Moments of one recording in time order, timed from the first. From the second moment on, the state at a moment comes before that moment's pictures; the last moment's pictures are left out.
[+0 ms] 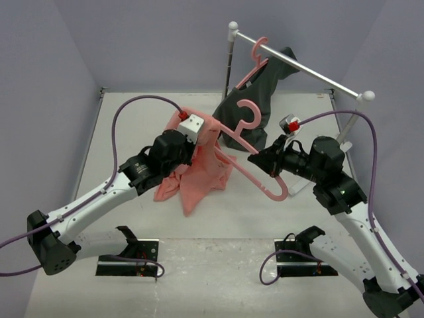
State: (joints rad) left arm -0.81 1.15 1.05 -0.36 -0.33 -0.07; right arm 0.48 0.79 0.97 -0.38 -0.49 0.26
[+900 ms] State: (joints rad) left arm -0.81 1.21 1.82 -0.99 -0.30 0.21; right arm 0.48 0.67 0.54 0.18 -0.73 0.31
